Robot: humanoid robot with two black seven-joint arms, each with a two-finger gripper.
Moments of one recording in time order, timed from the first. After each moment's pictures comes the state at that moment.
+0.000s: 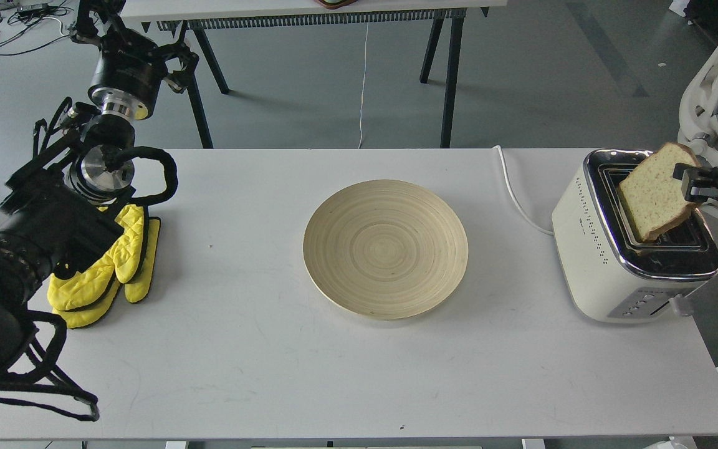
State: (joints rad) left arm -1.02 0.21 -0.51 -0.35 -0.41 -0.49 -0.42; right arm 1.03 -1.24 0.05 1.46 -1.37 0.06 0.00
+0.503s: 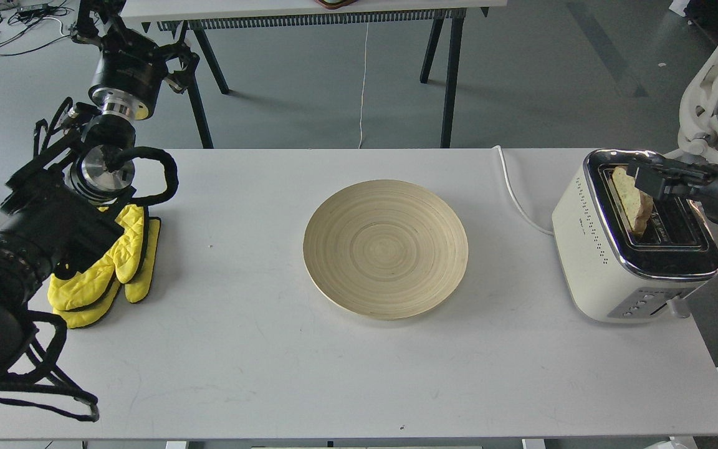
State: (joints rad) left arm -1.02 0.21 -0.51 -0.35 -0.41 -0.49 -0.42; right arm 1.01 -1.15 0.09 1.45 -1.31 0.00 0.03
